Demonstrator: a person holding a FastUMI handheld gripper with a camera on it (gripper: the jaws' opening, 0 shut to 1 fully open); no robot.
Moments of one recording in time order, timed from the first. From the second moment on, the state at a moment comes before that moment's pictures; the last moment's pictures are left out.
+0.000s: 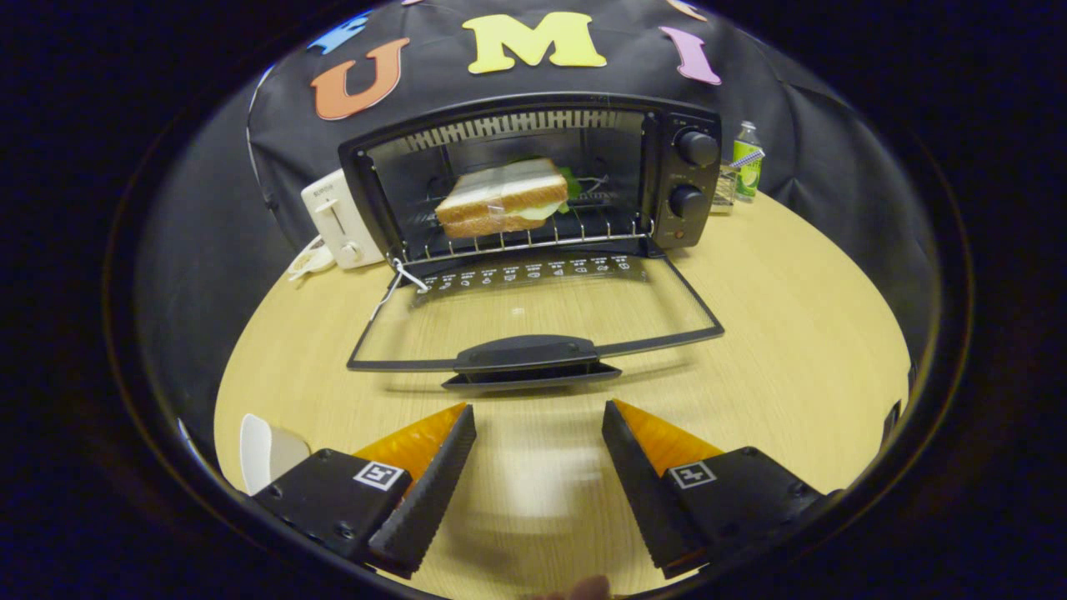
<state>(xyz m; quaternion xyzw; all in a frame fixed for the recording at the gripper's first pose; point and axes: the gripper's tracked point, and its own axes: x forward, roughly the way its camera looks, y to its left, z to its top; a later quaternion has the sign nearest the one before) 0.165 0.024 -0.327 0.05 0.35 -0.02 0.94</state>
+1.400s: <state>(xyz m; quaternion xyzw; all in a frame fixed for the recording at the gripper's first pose) 0.187 0.030 -0.195 0.02 0.21 -0.03 0.98</state>
